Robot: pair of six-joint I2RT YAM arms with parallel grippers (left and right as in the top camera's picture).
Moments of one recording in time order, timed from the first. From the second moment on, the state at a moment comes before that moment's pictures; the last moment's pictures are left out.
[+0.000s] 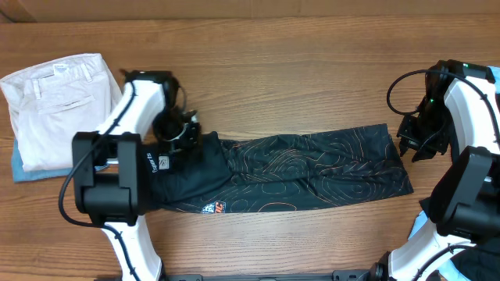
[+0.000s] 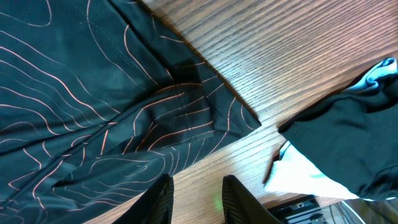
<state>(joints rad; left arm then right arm) -0.09 2.07 1.49 -1.30 0.39 -0.03 -0.26 1.93 1.54 -1.45 0.05 0.25</state>
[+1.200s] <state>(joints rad) -0.27 2.07 1.49 -1.13 0.32 -0.29 -0.26 1.93 1.54 -1.44 0.04 0.25</state>
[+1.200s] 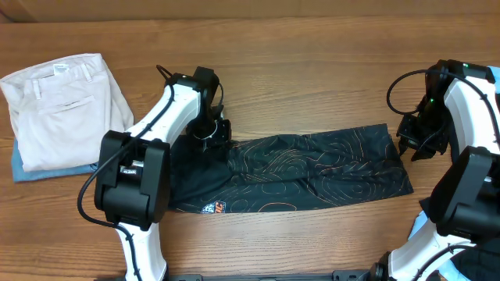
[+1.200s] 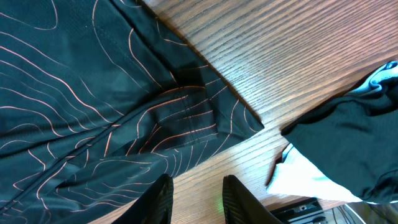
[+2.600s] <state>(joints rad) -0.55 1.90 1.44 -1.36 0.30 -0.28 -0.26 1.93 1.54 -1.44 0.04 0.25</state>
